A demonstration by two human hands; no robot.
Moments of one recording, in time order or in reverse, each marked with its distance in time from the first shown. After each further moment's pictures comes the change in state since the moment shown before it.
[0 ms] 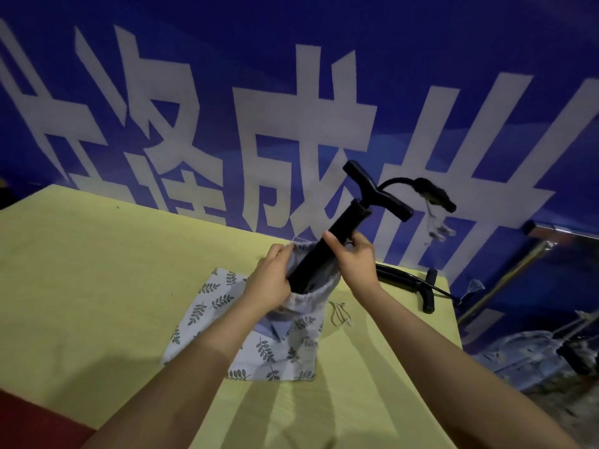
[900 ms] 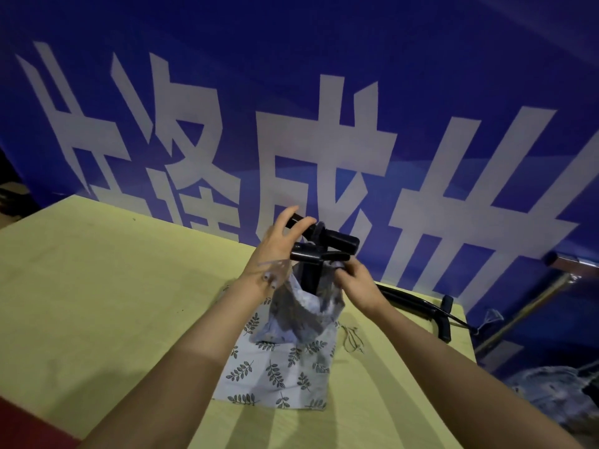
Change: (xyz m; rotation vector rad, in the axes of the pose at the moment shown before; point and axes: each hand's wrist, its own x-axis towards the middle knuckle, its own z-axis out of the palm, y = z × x) left_hand 0.031 0.002 -0.062 -0.057 0.197 0.293; right_hand 0.013 -0.001 0.012 -0.271 -0.366 -0.003
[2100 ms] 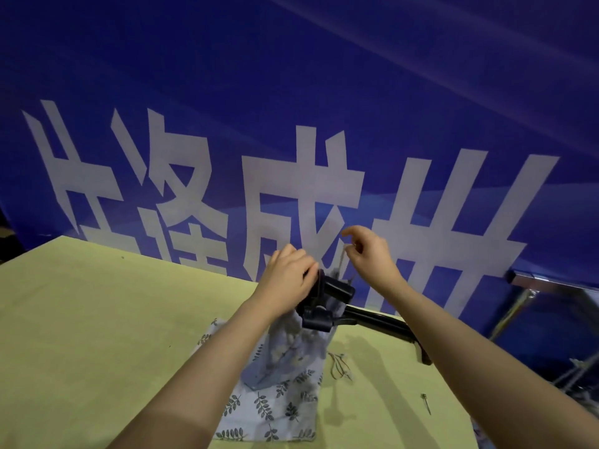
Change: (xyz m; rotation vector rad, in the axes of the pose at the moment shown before) left_hand 0.003 0.063 -0.003 0.273 0.066 0.150; right_hand 0.004 -0.067 -0.079 -0.396 0.318 -0.343
